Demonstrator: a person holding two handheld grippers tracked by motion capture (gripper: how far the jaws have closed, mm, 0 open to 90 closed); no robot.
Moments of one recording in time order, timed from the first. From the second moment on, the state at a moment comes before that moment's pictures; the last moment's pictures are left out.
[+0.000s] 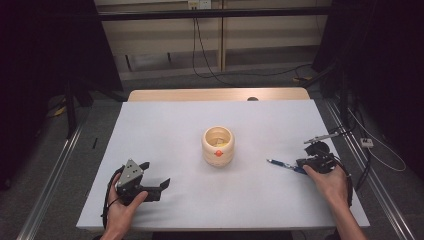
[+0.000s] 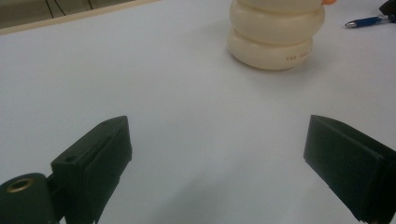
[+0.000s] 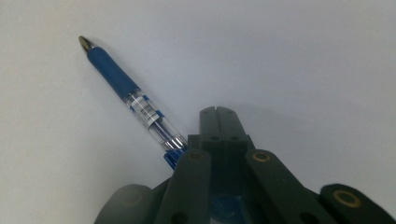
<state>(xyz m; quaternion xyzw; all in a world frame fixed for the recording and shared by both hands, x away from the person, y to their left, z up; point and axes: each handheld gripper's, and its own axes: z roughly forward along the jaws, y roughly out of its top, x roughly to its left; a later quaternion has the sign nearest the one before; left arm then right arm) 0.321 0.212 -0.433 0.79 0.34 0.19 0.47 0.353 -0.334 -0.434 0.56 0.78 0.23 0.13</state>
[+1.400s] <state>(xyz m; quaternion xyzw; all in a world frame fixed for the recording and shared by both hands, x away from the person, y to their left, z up) 0.322 0.215 -0.434 0.79 0.35 0.20 0.47 0.340 -0.331 -0.415 0.47 0.81 0.34 0.10</state>
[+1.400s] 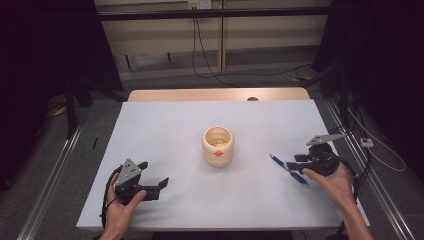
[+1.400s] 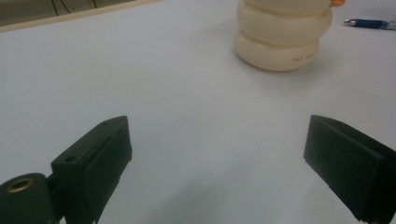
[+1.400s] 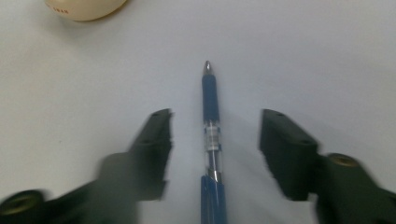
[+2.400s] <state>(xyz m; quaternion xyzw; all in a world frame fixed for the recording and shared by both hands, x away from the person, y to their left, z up) 0.325 0.211 -0.435 0.79 0.34 0.19 0.47 0.407 -0.286 -0.414 0.46 0.83 0.31 0.07</state>
